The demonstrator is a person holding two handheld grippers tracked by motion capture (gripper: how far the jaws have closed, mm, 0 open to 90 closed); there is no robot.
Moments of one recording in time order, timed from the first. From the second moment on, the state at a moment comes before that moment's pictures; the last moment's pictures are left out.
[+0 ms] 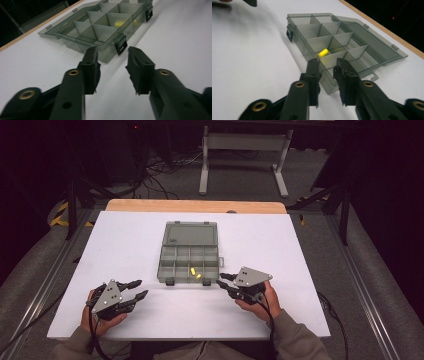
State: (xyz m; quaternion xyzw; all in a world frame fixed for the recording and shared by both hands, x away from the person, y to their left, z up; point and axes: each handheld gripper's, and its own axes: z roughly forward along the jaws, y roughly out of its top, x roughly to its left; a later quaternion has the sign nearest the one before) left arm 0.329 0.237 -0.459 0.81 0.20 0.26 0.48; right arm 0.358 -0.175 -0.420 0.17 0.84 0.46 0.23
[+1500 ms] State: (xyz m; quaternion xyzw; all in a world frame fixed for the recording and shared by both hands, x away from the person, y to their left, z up) left arm 0.419 0.227 -0.432 0.84 0.21 0.23 0.45; right arm 0.414 -0.206 -0.412 0.22 0.84 0.43 0.25
